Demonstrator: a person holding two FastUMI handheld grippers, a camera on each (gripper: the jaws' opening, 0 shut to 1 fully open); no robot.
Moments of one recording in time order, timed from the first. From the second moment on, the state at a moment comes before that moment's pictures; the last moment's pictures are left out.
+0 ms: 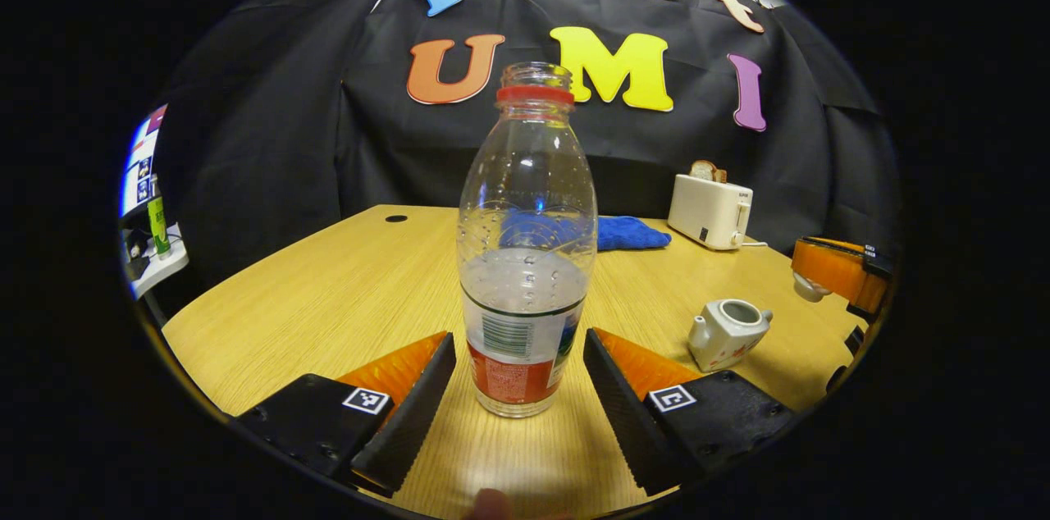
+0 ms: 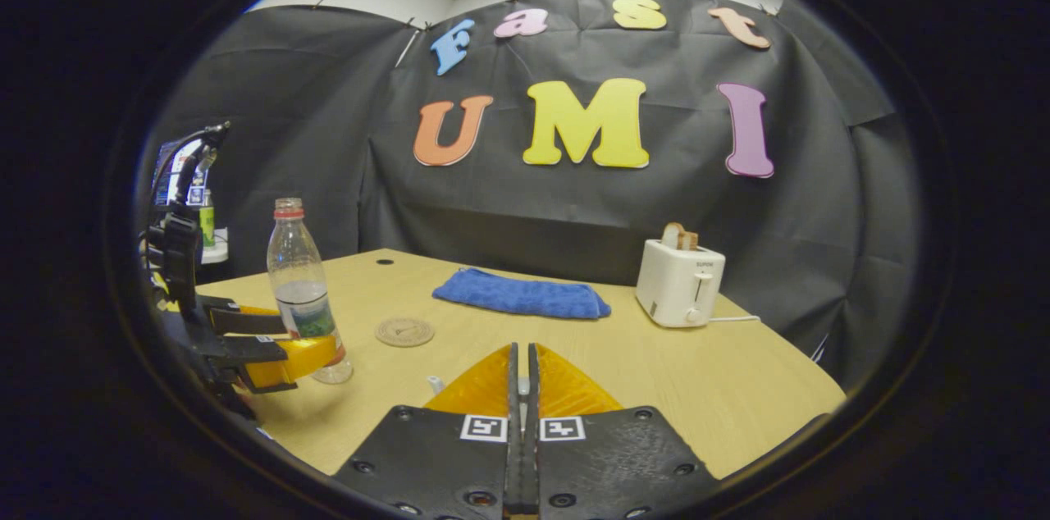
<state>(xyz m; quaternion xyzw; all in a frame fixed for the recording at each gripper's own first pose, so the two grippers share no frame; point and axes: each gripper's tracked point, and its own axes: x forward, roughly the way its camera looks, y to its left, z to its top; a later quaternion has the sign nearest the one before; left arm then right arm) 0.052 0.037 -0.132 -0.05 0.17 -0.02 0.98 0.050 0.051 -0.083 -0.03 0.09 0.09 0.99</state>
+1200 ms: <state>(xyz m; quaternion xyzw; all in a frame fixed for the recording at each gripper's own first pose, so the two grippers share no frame) 0.066 0.050 -0.082 0.37 0.16 0.01 0.91 0.039 -0.024 -0.084 -0.01 0.10 0.08 0.99</state>
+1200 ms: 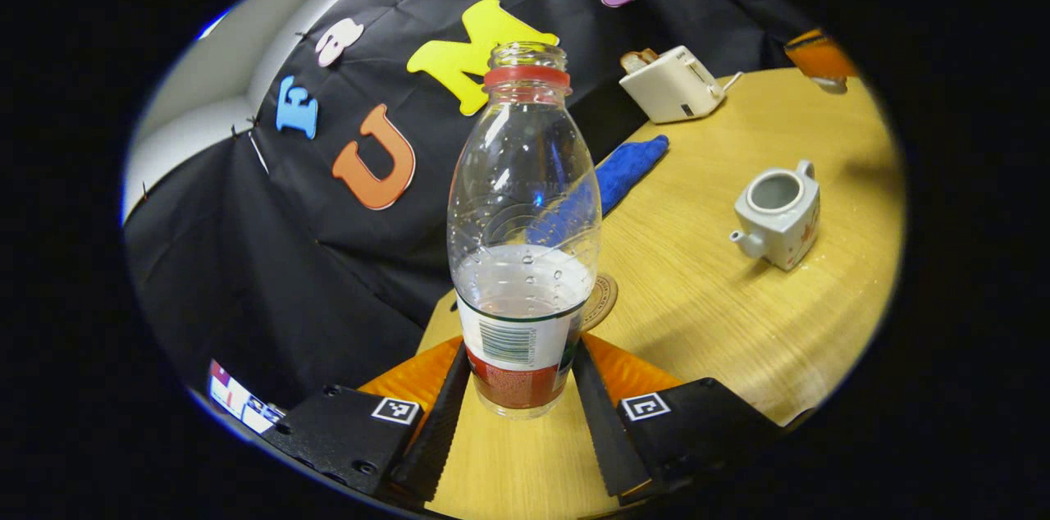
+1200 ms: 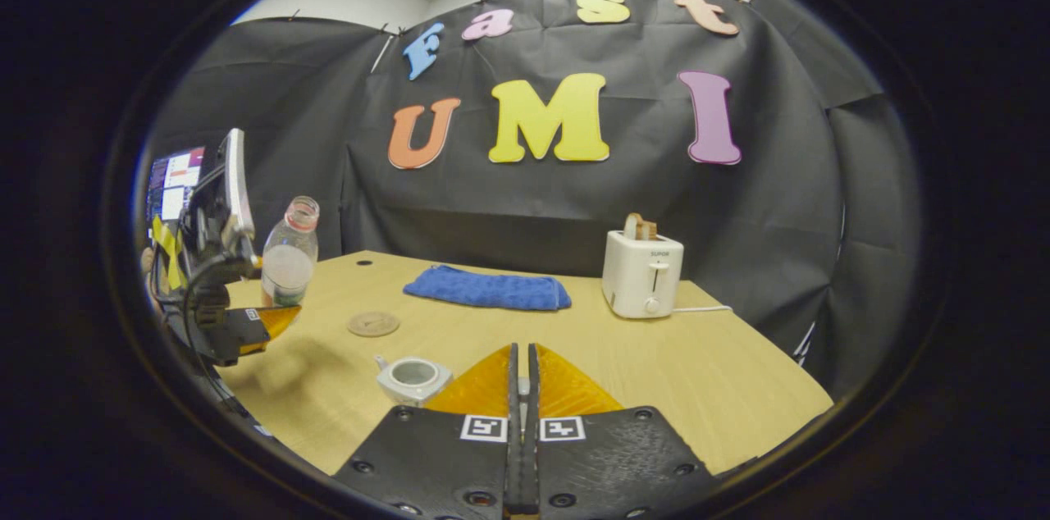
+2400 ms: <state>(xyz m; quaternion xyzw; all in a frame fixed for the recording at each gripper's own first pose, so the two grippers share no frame) 0.079 0.019 -0.070 0.71 0.15 0.02 0.69 0.015 -0.070 -0.088 0.00 0.10 0.06 0.99</state>
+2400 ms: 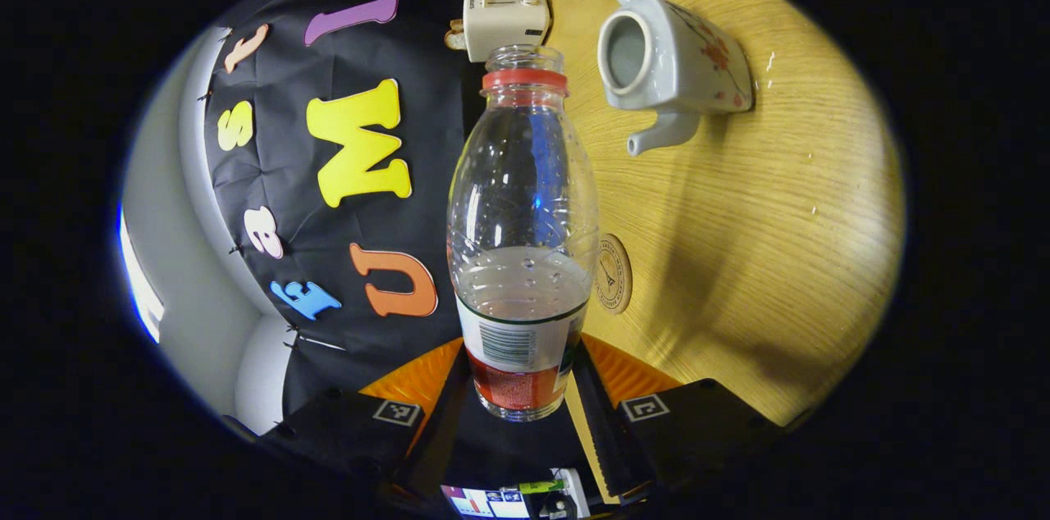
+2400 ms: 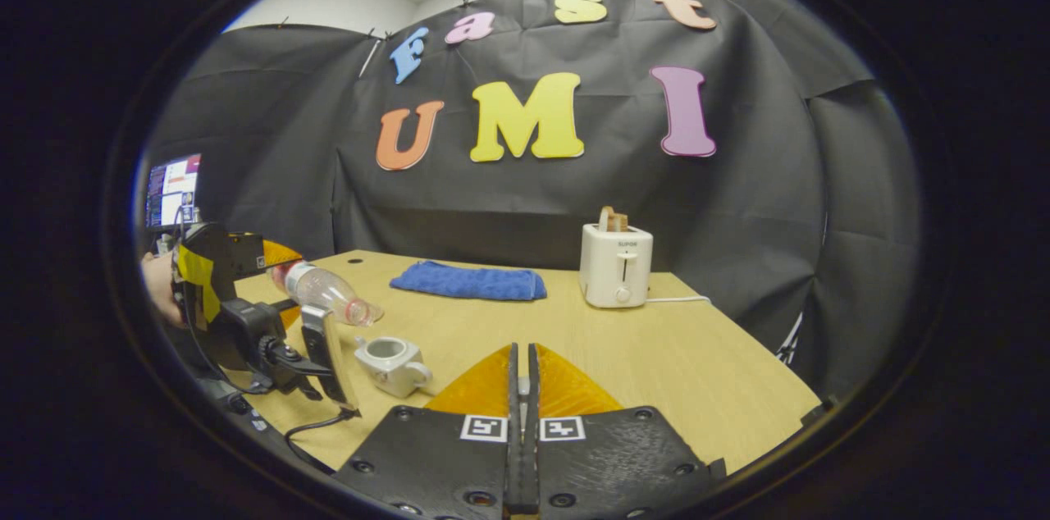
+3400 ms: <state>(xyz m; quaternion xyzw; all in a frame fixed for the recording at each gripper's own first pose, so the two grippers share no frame) 0.087 0.011 -0.048 0.79 0.12 0.02 0.60 0.009 -0.082 -0.092 0.01 0.10 0.06 0.99</state>
